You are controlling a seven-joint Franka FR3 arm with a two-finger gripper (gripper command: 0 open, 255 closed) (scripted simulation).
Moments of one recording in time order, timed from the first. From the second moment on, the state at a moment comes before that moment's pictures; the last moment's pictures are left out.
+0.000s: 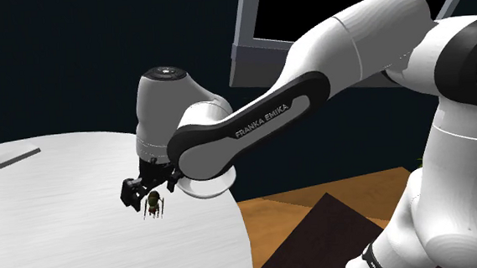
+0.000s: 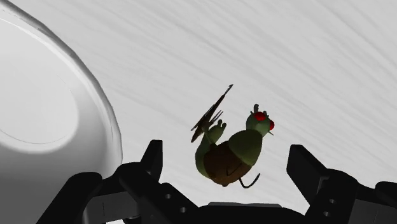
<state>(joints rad) 0.26 0.29 0.42 -1.97 -0.20 2.38 0.71</state>
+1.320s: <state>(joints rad) 0.26 0.28 0.42 -1.96 -0.19 2.36 0.71</state>
